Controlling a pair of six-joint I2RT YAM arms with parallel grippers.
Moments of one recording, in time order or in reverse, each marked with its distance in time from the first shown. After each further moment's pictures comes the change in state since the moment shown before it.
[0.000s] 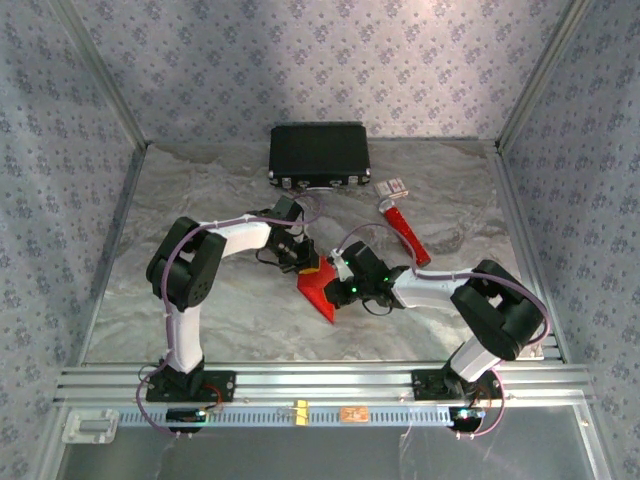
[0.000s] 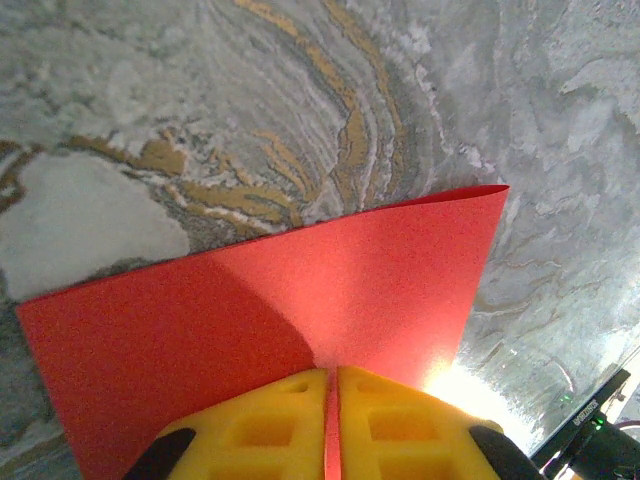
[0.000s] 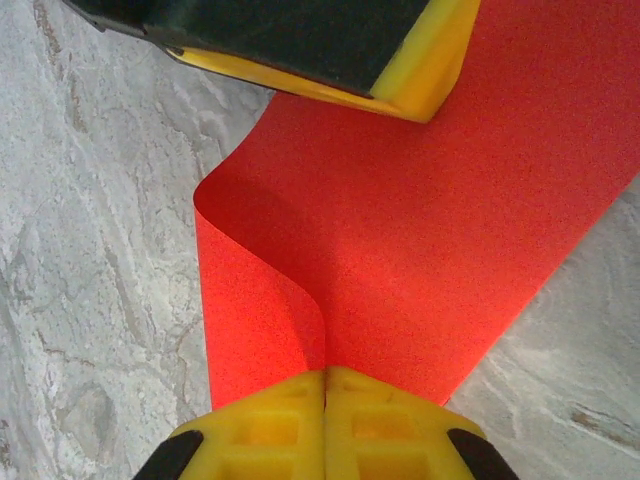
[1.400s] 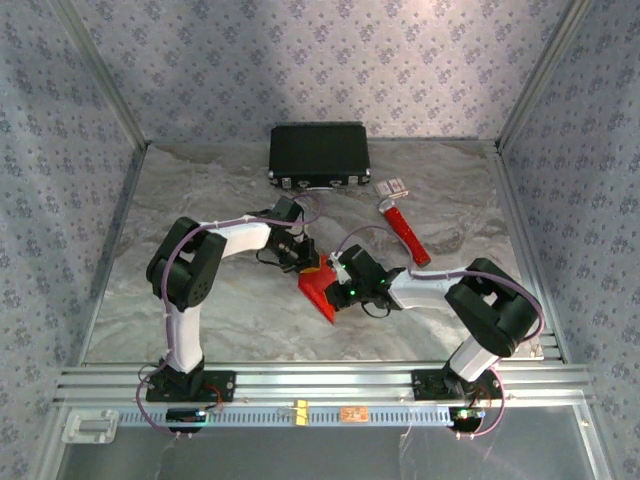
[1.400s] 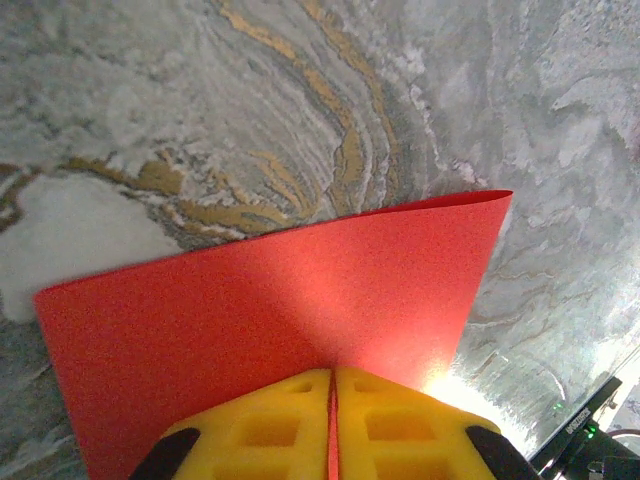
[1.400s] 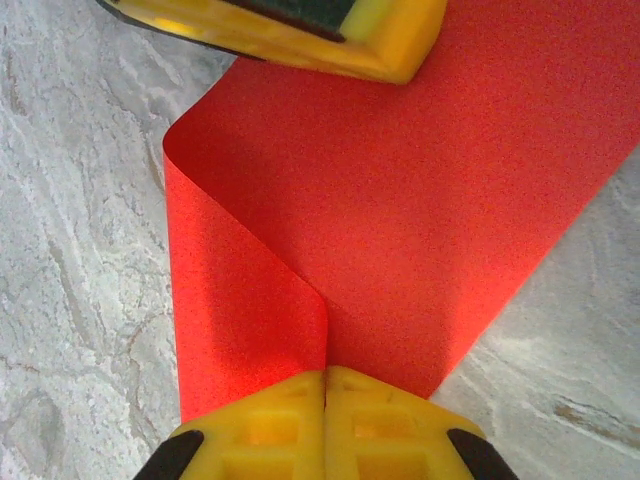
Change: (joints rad) left arm 0.000 0.000 -0.011 0.033 0.000 -0.026; right arm 0.023 0.028 -0.003 -0.005 0.065 0.004
